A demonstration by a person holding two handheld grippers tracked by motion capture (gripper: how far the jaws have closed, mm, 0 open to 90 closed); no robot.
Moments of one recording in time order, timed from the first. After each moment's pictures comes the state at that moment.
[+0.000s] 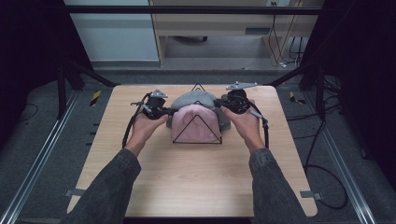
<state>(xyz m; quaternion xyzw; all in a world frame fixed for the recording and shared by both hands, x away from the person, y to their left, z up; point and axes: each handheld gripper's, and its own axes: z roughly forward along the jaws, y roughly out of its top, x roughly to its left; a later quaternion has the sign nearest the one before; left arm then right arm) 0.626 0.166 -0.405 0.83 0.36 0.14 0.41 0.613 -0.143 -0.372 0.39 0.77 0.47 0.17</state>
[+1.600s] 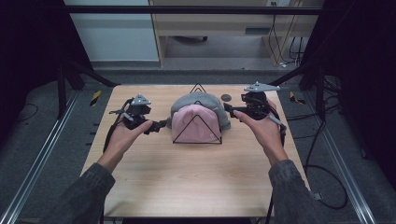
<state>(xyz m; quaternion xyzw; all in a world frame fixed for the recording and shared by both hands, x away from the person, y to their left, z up) 0.565 0.210 -0.375 0.82 0.36 0.18 0.40 0.562 -0.180 -0.335 0.42 0.75 0.46 0.24</state>
